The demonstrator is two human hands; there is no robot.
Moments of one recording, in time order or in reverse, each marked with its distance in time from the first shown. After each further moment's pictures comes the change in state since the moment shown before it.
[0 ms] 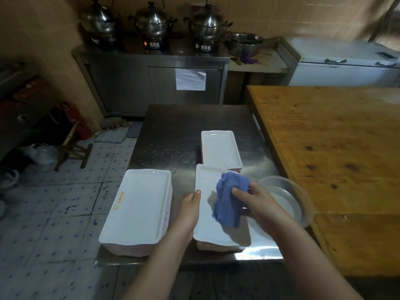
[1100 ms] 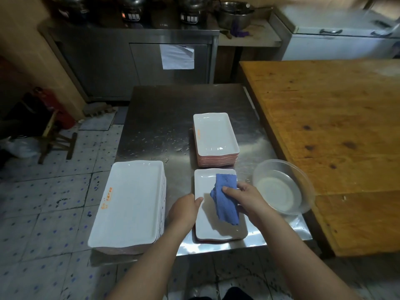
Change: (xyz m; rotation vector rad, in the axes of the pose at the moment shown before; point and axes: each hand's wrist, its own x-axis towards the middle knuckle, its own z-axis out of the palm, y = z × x) left_hand 0.078 -0.080 -0.005 1.008 -0.012 0.182; right_hand 0.042 0.066 0.003 0.067 0.119 0.229
